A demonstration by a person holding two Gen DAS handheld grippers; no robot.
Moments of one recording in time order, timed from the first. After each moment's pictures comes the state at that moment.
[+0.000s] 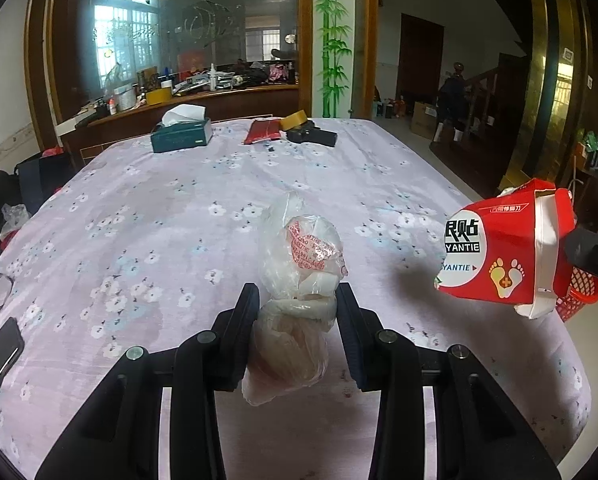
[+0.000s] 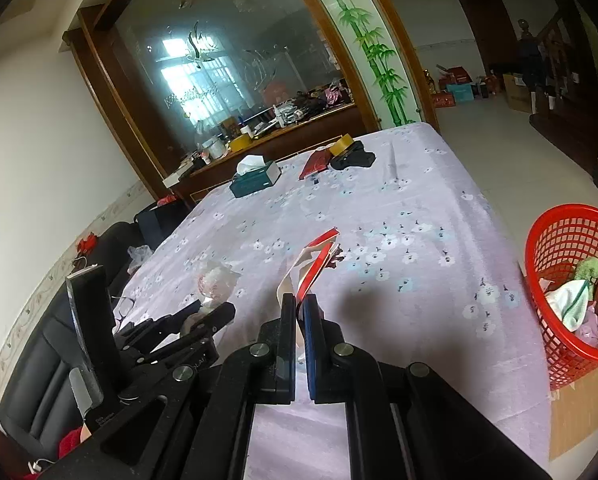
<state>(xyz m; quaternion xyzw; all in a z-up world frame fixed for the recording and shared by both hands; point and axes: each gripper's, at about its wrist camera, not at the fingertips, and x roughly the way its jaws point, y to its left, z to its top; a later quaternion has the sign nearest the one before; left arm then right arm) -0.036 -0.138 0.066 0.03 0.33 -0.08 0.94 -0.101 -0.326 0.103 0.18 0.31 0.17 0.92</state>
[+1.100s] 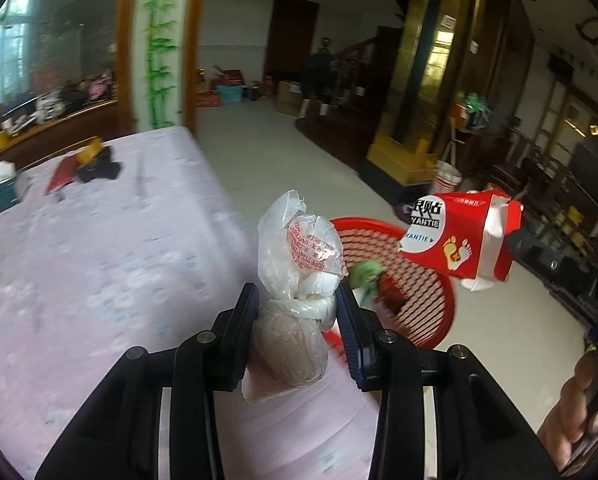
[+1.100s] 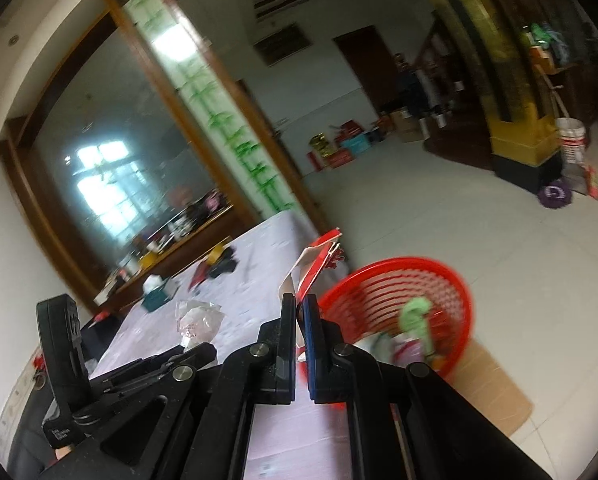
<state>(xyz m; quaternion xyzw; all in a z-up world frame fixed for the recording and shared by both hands) -0.029 -0.378 0.110 0.05 0.35 -0.32 0.88 -0.178 -0.543 0.124 0.28 0.20 -0.03 0.94</state>
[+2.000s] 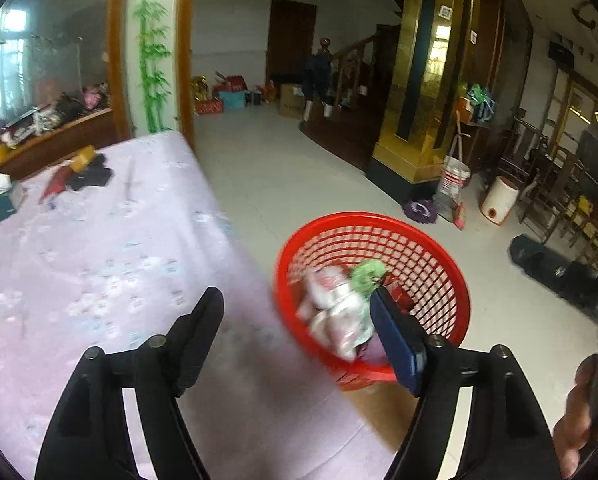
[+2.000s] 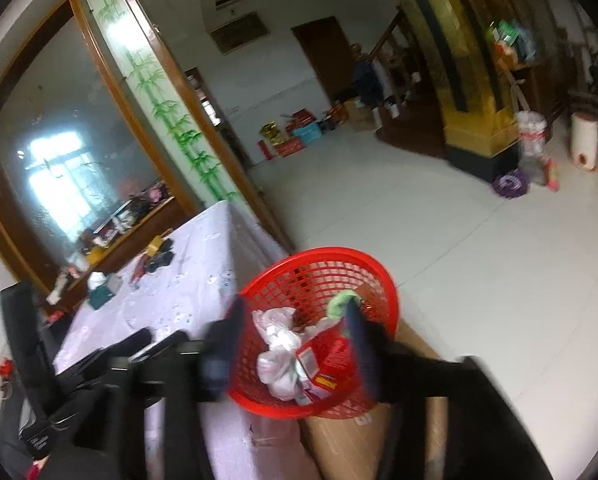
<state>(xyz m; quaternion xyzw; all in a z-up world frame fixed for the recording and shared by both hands) -0.033 -0.392 0.085 0.07 0.33 -0.29 0.89 -0.172 -0.572 0.102 0.26 0.25 -0.12 0.93</state>
